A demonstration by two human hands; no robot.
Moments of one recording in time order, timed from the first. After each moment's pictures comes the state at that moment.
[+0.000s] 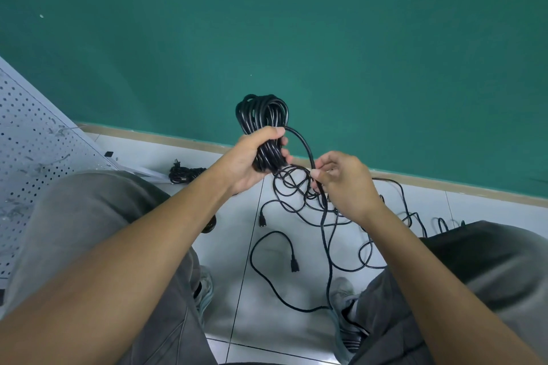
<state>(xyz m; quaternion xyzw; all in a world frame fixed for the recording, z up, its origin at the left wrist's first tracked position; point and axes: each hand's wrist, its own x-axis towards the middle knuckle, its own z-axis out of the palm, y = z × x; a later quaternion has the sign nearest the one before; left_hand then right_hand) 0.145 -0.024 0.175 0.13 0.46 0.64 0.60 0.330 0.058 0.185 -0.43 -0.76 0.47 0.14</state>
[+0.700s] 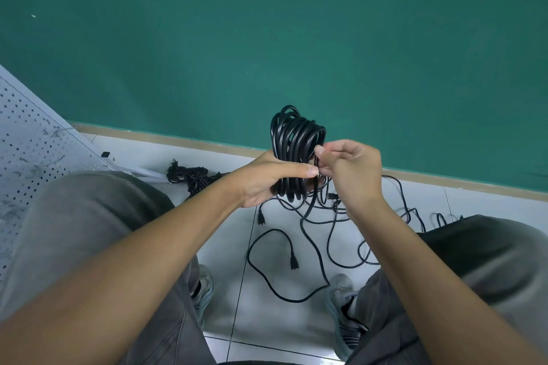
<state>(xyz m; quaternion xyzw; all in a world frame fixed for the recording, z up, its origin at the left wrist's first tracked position) 0.180 -0.029 0.173 0.29 0.52 0.51 0.62 0.323 0.052 0.196 -0.48 -0.59 0.57 0.31</state>
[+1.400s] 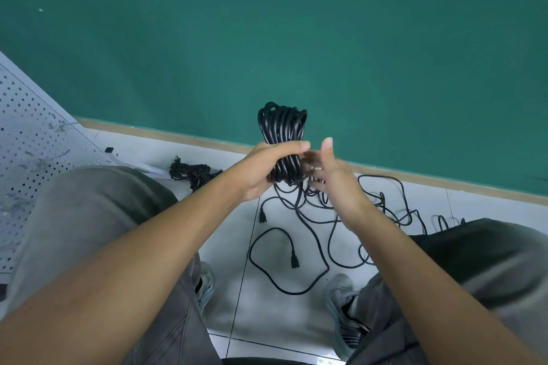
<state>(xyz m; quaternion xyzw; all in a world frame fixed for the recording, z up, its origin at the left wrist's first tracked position) 0.170 -0.029 0.177 0.25 0.53 0.55 0.59 0.316 0.036 0.189 -0.41 -0.63 0.64 0.15</state>
